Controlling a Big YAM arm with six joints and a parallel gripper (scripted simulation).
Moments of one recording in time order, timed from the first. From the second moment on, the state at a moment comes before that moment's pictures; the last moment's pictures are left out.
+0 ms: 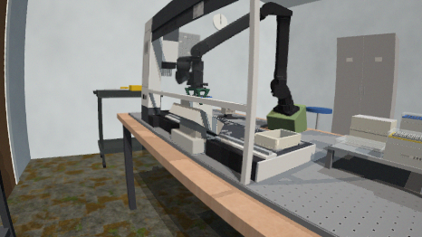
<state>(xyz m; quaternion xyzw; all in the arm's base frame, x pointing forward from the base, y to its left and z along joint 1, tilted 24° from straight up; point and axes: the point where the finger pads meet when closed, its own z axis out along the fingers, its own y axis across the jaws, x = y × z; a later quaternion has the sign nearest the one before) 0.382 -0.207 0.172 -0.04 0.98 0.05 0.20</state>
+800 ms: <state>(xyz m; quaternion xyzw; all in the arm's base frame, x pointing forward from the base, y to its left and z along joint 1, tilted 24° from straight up) 0.383 -0.206 0.172 -0.04 0.98 0.05 0.20</state>
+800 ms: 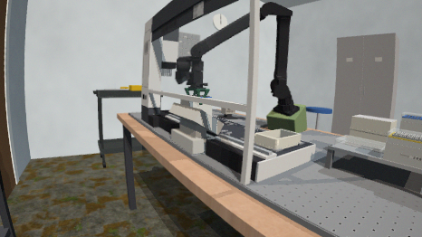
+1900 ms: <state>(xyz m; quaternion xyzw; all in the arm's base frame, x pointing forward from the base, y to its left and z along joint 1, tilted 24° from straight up) 0.386 -0.206 0.164 -0.04 0.98 0.05 0.20</state>
